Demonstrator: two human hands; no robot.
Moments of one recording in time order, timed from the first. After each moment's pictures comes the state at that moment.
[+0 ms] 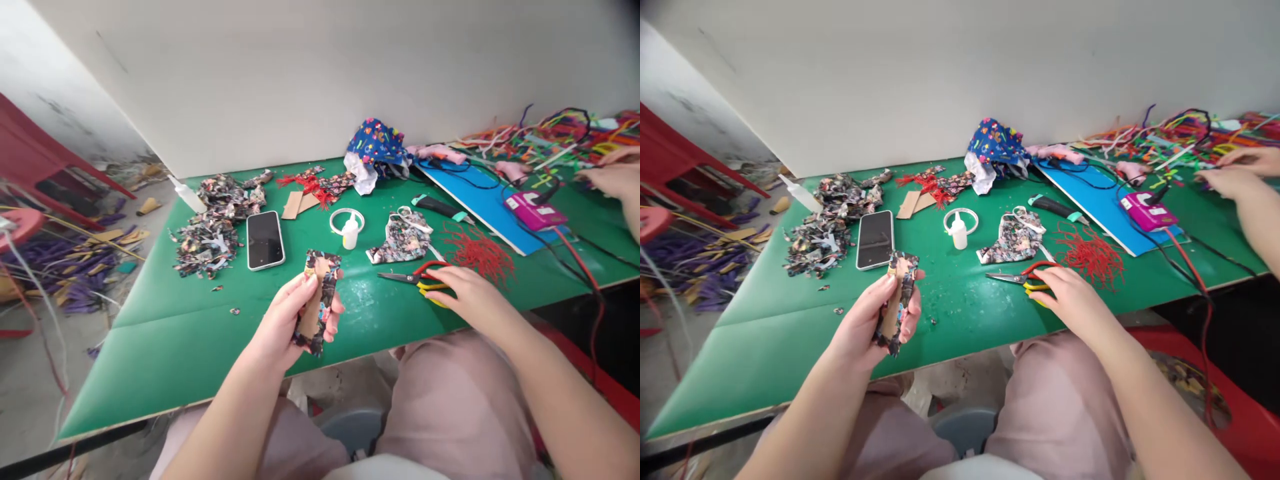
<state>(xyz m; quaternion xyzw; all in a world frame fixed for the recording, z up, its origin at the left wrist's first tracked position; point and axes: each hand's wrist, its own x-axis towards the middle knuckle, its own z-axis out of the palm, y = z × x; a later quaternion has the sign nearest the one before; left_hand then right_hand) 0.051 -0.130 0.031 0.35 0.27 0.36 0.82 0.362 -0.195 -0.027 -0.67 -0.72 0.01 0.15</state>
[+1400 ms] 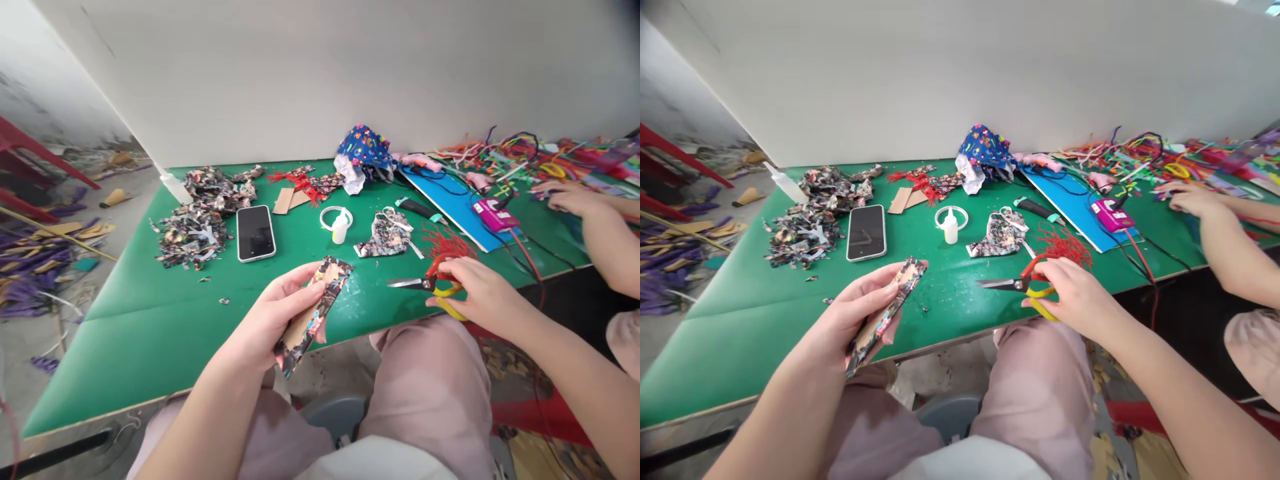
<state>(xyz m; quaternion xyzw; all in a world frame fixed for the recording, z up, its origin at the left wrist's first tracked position) 0.038 -0.143 0.061 0.37 0.29 0.27 0.84 0.353 -0.228 0.038 -0.58 -0.80 -0.08 0.12</state>
